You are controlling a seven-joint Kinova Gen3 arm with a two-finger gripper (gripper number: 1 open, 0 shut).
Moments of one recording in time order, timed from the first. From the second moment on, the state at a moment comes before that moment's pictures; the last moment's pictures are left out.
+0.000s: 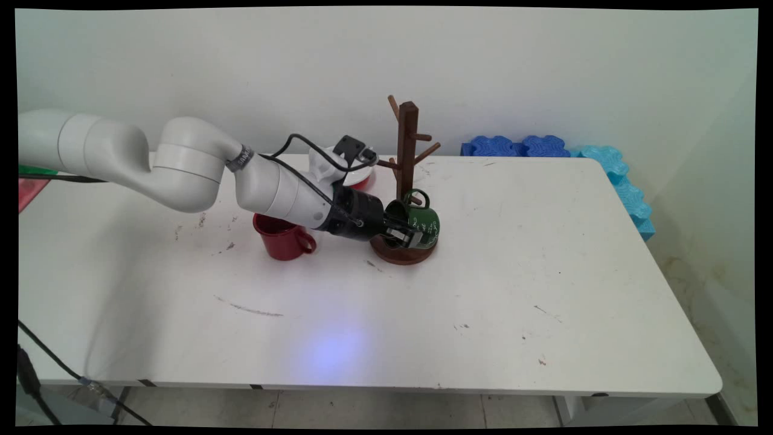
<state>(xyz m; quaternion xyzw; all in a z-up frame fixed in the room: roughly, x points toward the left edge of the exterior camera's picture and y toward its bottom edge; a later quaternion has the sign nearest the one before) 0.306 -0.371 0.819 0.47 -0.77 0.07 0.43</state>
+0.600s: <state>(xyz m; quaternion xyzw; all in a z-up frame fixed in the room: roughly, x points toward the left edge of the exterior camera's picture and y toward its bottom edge) 0.299 -0.367 0.831 0.44 -0.78 0.08 0.43</state>
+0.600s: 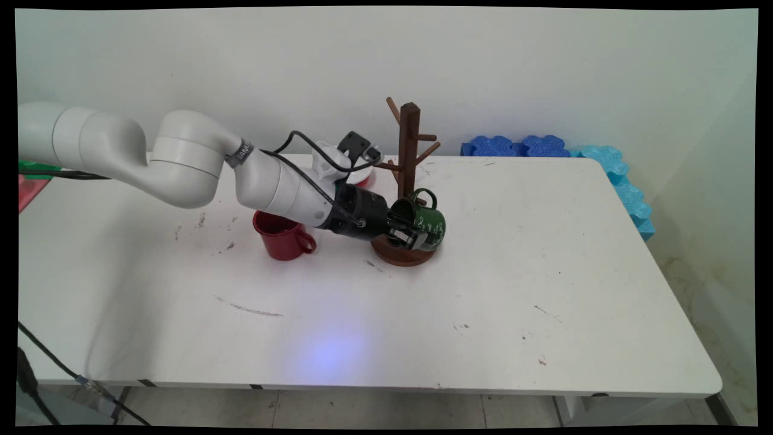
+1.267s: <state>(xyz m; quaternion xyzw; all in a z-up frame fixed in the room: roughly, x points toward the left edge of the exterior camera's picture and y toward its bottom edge) 0.291 -0.355 0.840 0.42 -0.80 0.07 0.43</state>
